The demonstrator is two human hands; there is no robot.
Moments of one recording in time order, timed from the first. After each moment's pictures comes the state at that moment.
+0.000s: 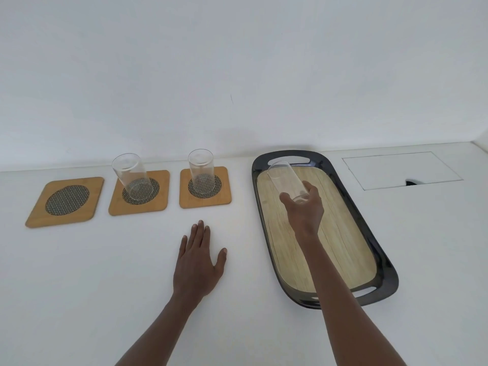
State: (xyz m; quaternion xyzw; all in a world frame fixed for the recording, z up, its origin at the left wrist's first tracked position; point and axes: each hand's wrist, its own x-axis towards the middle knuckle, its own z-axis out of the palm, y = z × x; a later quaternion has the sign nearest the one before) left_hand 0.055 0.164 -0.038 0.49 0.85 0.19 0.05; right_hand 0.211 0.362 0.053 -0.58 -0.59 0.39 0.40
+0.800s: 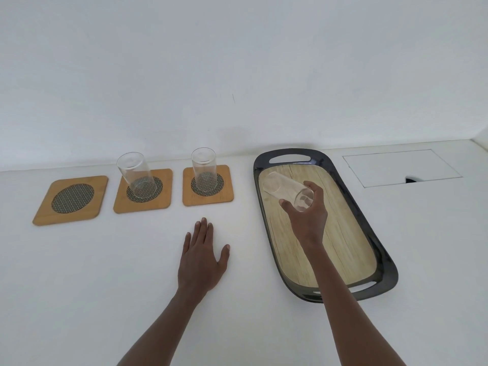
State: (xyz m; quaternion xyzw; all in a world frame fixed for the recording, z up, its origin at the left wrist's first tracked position) left_hand 0.056 0.164 -0.039 0.49 0.85 0.19 0.05; right_hand 0.229 0.339 0.052 -0.51 -0.63 0.37 0.45
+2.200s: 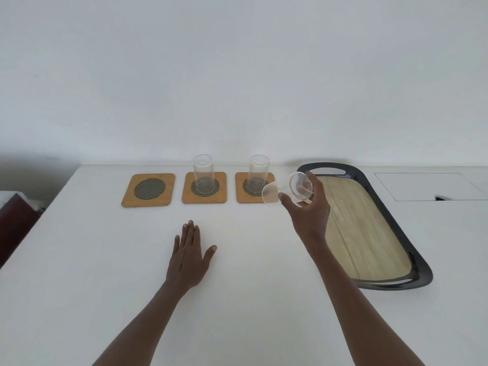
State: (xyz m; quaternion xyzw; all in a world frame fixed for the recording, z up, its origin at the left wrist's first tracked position) left_hand -0.050 0.027 -0.021 0.45 0.87 0.19 0.09; right_hand 0.148 0.222 0.113 -0.40 -0.66 0.38 0.51
